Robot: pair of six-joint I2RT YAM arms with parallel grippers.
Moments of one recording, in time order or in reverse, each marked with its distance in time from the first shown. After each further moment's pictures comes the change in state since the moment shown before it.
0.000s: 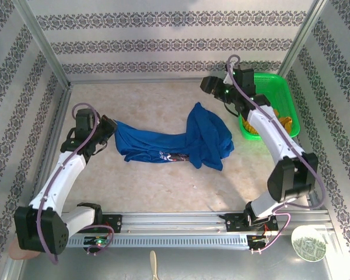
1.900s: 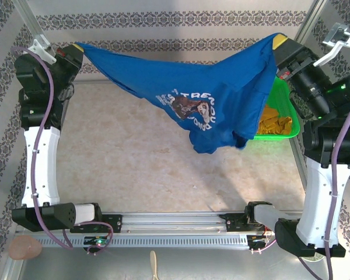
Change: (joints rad) left arm 0.216 0.164 0.768 0.068 0.237 -0.003; right arm -0.258 -0.401 0.474 -0.060 -0.186 0.194
